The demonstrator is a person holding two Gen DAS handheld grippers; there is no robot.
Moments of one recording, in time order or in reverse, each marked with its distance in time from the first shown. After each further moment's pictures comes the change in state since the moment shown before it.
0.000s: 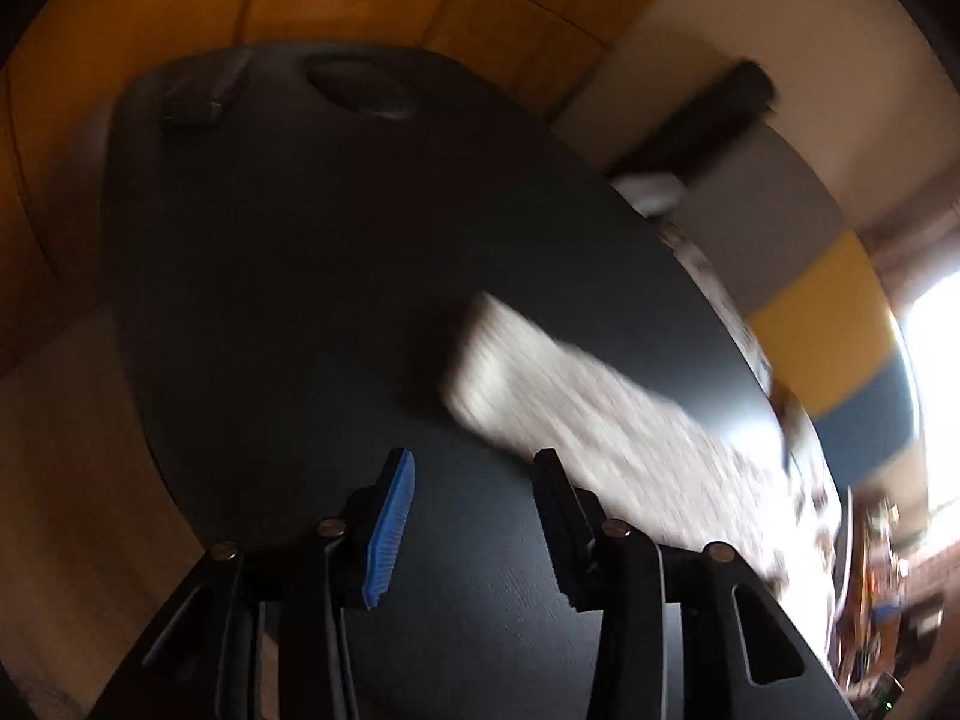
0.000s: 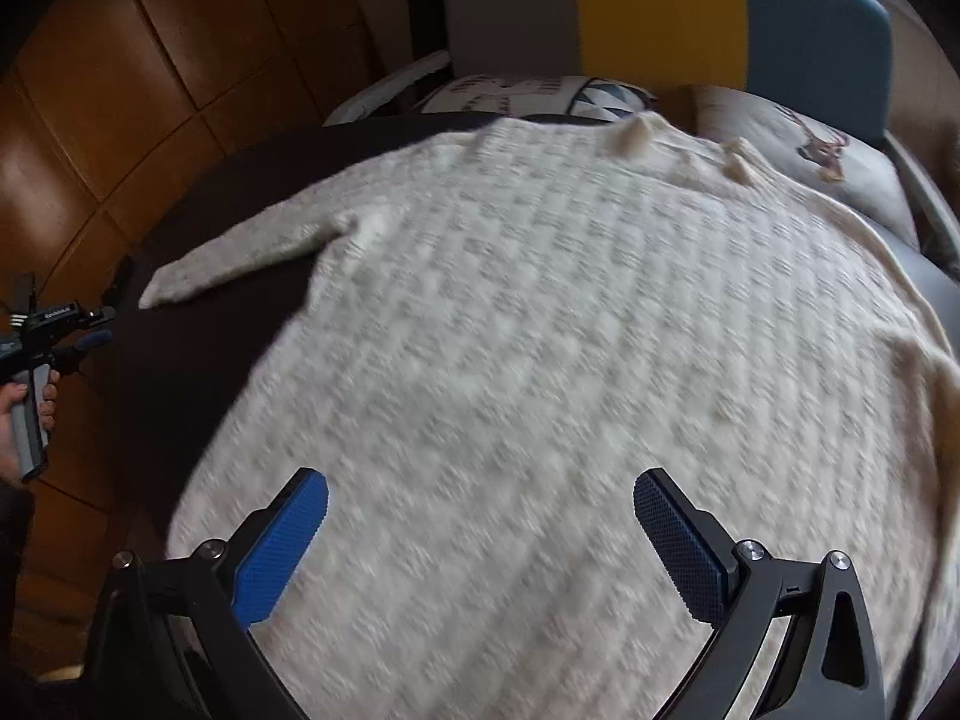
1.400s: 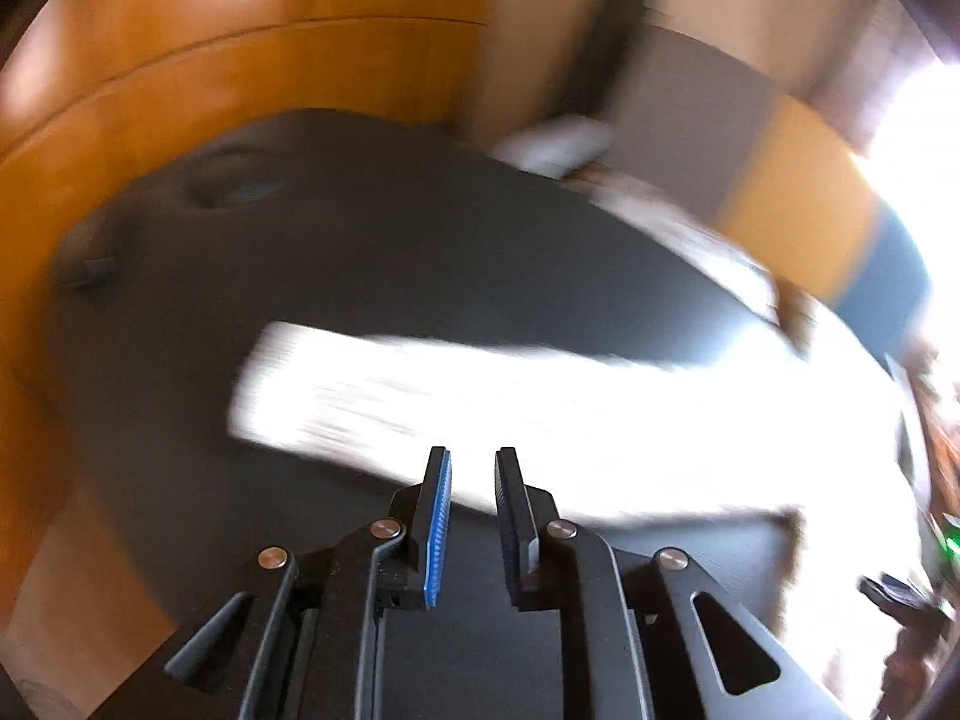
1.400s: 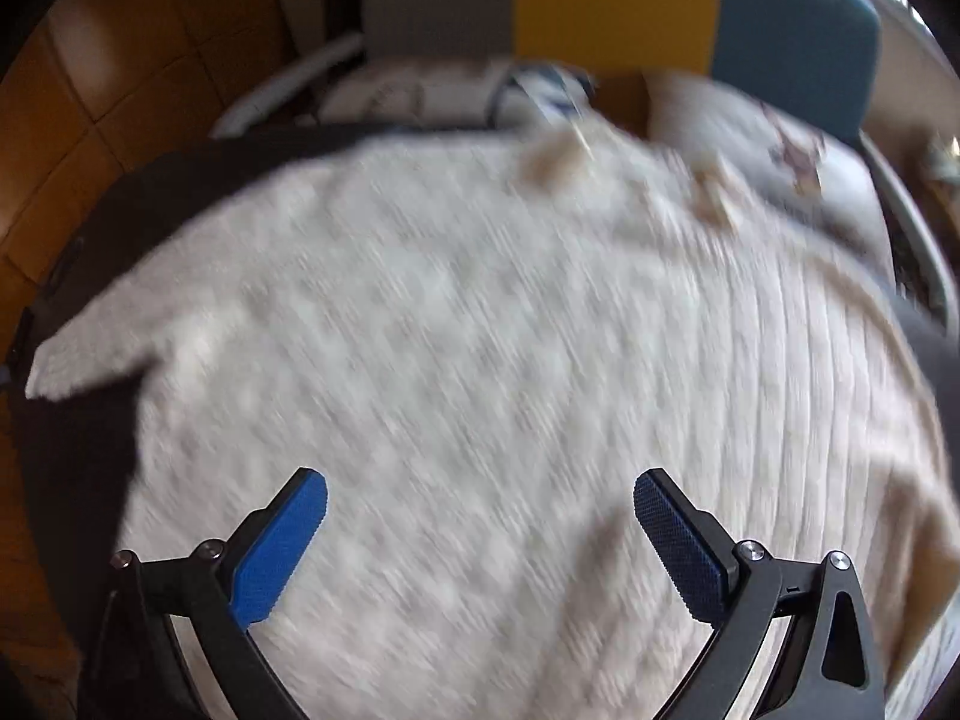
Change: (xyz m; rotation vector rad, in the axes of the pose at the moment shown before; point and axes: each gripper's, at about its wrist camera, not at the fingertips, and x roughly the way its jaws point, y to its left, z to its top) left arm 0.041 -0.198 -0.048 0.418 0.004 0.007; right arm 0.062 -0.070 0.057 0.090 0.080 -0.200
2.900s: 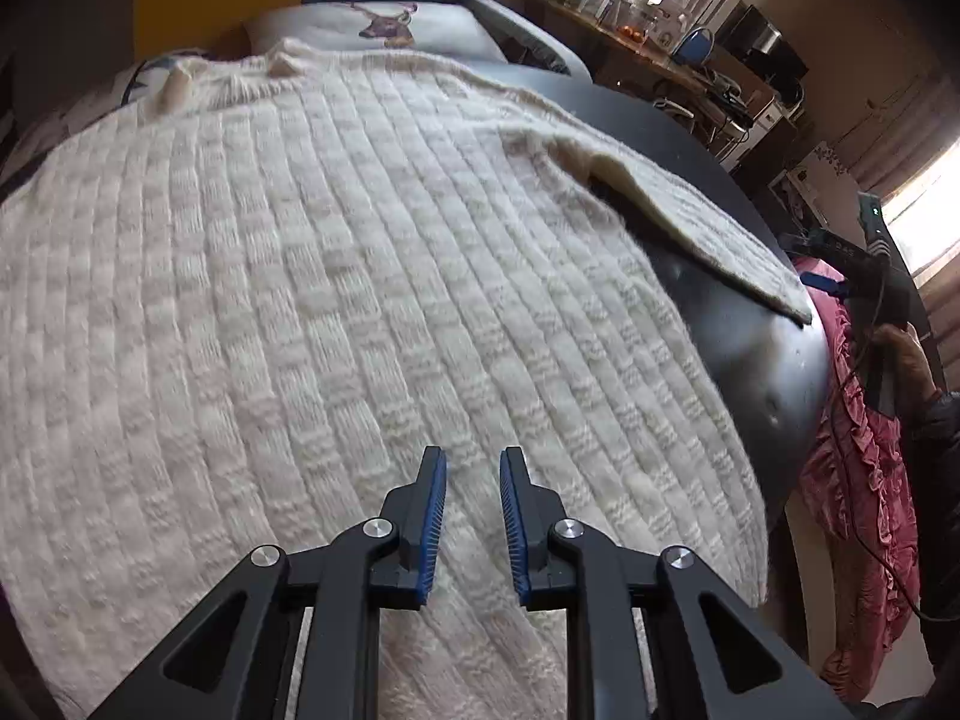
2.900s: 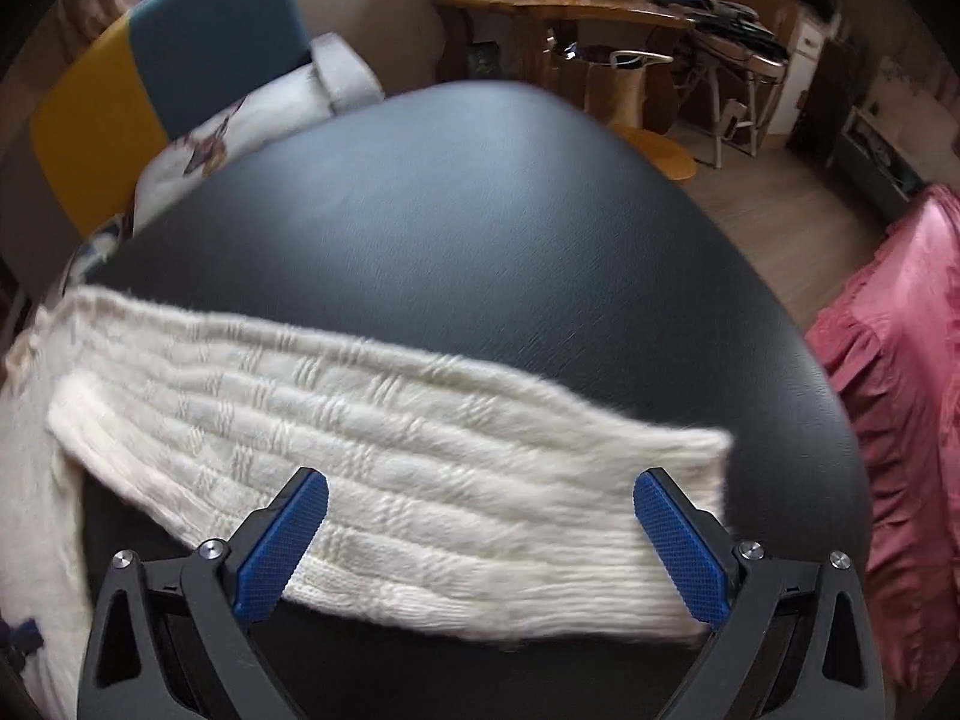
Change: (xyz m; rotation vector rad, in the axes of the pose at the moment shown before) left arm -0.035 -0.355 -0.253 0.768 0.405 -0.507; right arm -0.186 -0.439 -0.234 0.726 -0.138 -0.279
